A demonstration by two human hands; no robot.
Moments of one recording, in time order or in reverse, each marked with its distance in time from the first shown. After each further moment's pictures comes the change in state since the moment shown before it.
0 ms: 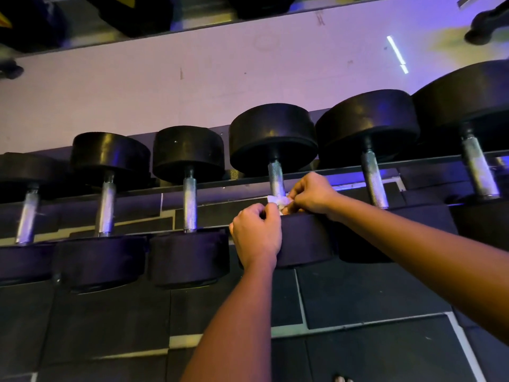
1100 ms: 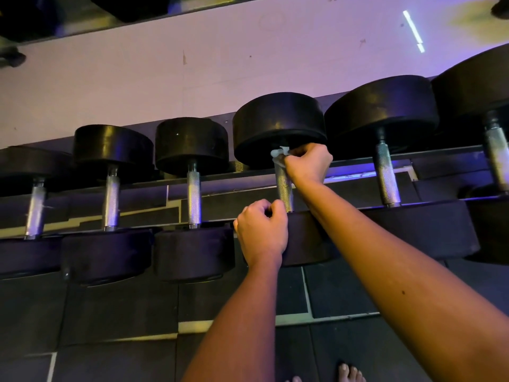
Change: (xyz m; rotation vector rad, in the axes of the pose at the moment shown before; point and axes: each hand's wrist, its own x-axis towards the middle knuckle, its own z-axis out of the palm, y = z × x) left_hand 0.002 -0.010 0.006 -0.019 -0.023 0.026; right_hand 0.034 -0.039 0.023 0.364 0.569 0.059
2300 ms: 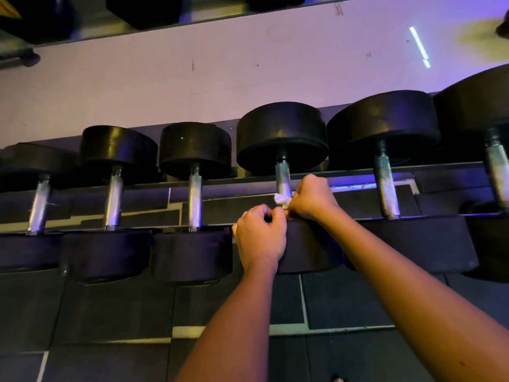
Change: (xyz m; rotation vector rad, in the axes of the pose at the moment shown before) left_hand 0.004 -0.004 0.001 0.043 -0.015 0.037; right_hand -0.019 0.016 -0.027 -0.562 -0.433 -0.078
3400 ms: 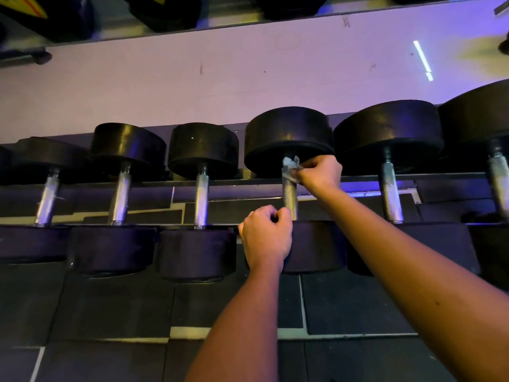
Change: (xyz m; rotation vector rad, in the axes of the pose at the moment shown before) left_hand -0.004 0.007 -0.004 -0.005 0.000 -0.039; right_hand 0.031 -0.013 -0.010 0.454 0.265 0.042
